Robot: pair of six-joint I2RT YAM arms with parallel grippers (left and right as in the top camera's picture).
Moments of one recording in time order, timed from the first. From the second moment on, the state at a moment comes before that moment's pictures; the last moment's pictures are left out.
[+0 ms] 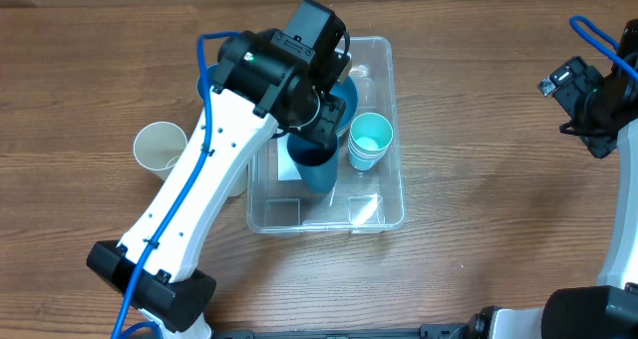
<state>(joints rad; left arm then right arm) -0.56 1.85 2.13 -1.52 0.07 -0.15 -0.32 1.57 1.65 -1.19 0.01 0.59</state>
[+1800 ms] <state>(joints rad) 0.03 2.19 2.61 -1.57 0.09 -0.17 -0.32 1.57 1.65 -1.19 0.01 0.59</state>
